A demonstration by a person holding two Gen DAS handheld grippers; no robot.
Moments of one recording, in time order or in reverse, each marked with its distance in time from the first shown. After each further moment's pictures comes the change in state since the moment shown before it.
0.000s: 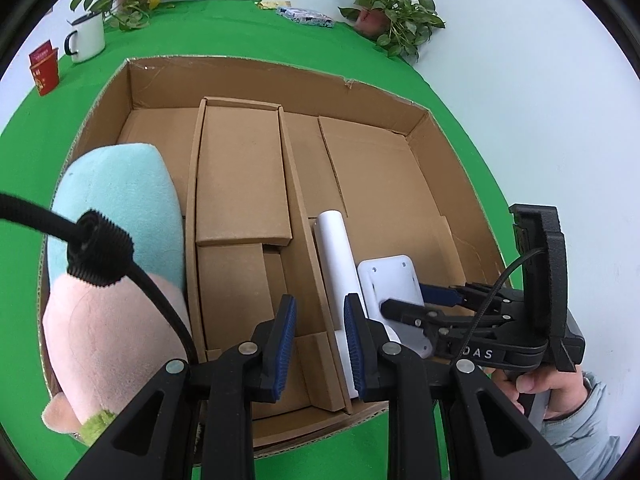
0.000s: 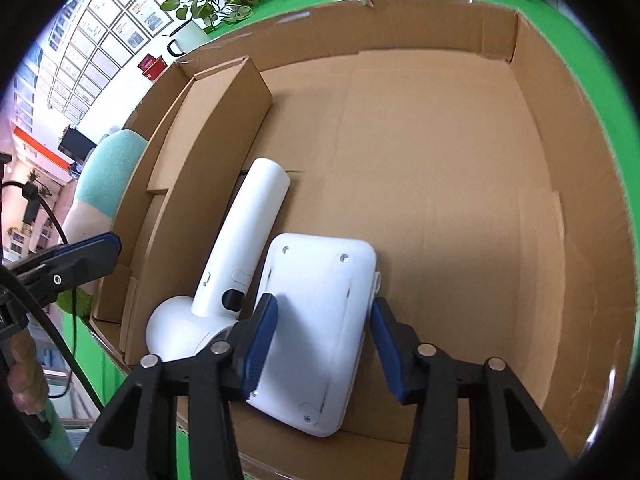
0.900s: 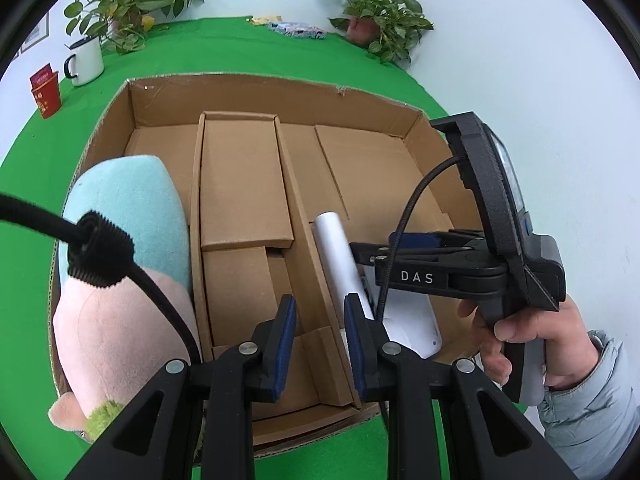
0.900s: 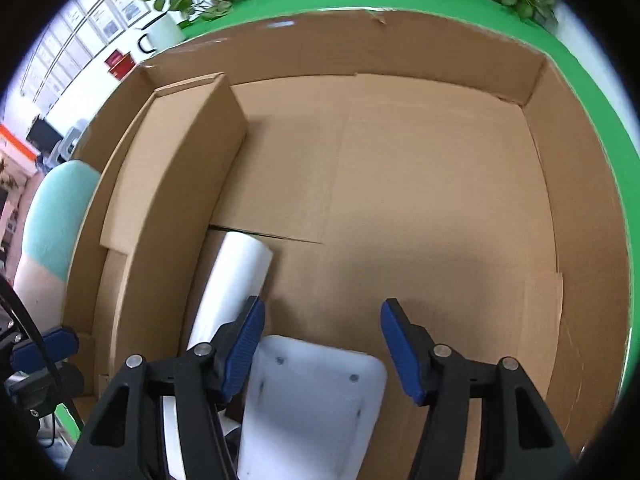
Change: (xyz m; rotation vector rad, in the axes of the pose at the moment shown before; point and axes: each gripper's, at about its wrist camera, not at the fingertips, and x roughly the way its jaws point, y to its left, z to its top) left arm -0.008 -0.006 -0.012 0.058 -0.055 0.030; right arm 0.023 0.022 0.049 -0.037 -0.029 -0.155
